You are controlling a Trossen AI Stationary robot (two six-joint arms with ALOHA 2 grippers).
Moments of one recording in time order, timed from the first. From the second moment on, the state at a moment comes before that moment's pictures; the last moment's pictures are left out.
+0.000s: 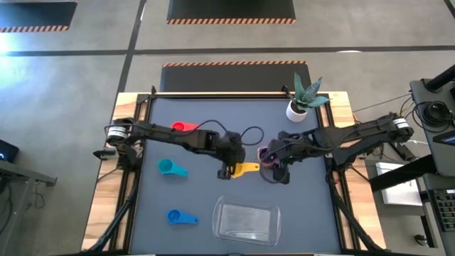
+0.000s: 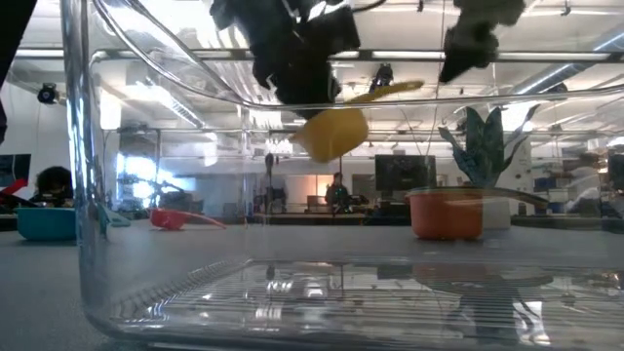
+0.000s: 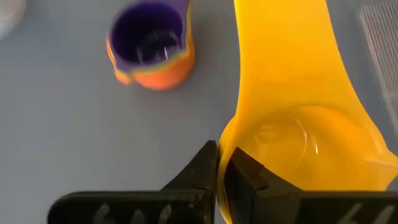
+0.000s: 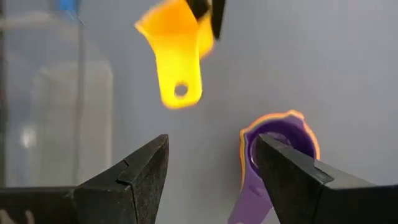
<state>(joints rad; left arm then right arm) -0.03 1.85 1.41 -0.48 -0.02 0.26 0.18 1.27 1.13 -0.82 0.08 0.39</state>
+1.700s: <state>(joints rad) 0.13 2.42 2.20 -0.77 0.20 0.89 0.32 1.04 1.06 -0.77 0.32 0.53</state>
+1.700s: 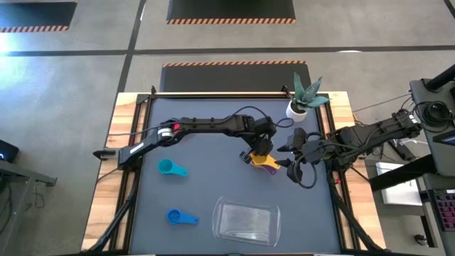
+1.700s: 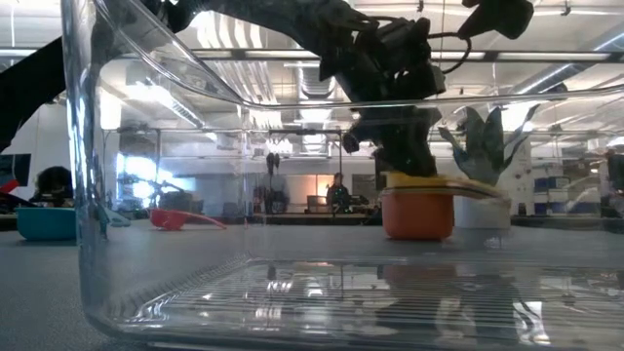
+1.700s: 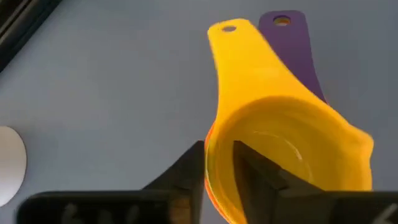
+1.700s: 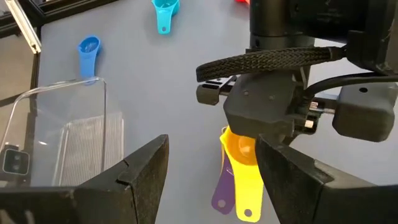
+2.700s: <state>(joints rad) 0.13 1.39 1.19 -0.31 0.22 0.32 0.31 1.05 0.90 -0.96 0.37 0.80</state>
